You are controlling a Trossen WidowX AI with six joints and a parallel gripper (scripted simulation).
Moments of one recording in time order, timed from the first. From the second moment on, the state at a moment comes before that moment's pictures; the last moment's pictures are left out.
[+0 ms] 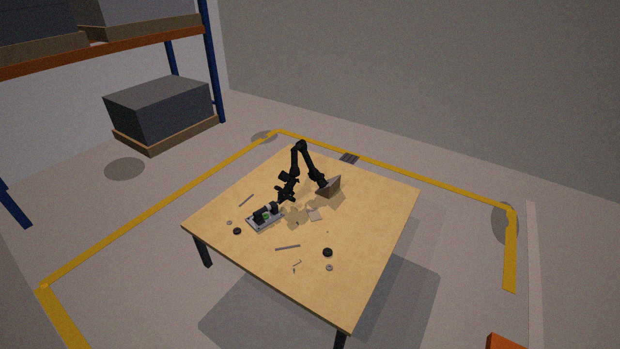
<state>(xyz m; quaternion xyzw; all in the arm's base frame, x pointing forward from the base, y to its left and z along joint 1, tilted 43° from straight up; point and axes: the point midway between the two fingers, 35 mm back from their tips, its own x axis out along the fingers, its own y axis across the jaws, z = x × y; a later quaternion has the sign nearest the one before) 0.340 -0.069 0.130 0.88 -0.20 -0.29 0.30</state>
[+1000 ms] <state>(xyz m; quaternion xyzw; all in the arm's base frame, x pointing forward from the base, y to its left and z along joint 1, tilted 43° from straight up) 0.349 -0.070 0.131 0.88 -0.20 -0.29 0.30</state>
